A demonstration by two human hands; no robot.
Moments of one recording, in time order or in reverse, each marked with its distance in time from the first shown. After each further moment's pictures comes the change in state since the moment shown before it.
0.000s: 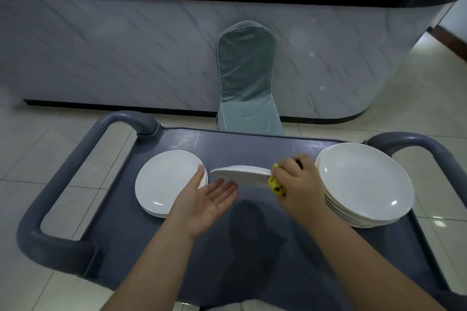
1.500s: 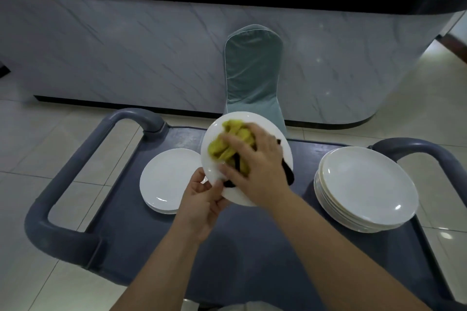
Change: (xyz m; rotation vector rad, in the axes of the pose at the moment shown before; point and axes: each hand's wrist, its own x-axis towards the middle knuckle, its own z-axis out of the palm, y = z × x) left_hand -0.019 -0.020 -0.007 0.194 -0.282 0.526; right_hand 0.068 -0.065 0.008 0.272 -0.096 0.219
